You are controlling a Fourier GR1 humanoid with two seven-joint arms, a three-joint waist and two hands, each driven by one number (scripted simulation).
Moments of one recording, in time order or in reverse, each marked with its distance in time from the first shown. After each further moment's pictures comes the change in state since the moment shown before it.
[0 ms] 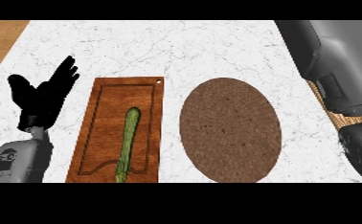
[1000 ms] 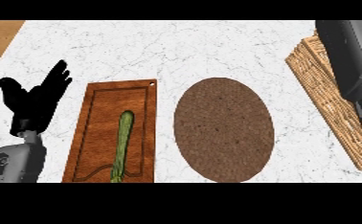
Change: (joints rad) left arm 0.026 0.014 0.031 0.002 0.006 0.003 0.011; right arm 0.283 -0.146 -0.107 -0.145 0.024 0.010 -0.073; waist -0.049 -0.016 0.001
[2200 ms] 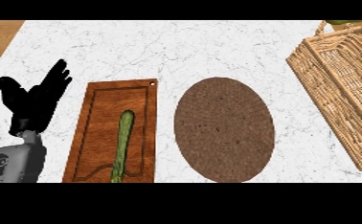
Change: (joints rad) left arm 0.002 -0.007 0.000 -0.026 -0.004 0.003 0.021; right arm 0.397 -0.013 -0.223 -0.512 -0.008 -0.101 -0.070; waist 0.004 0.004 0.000
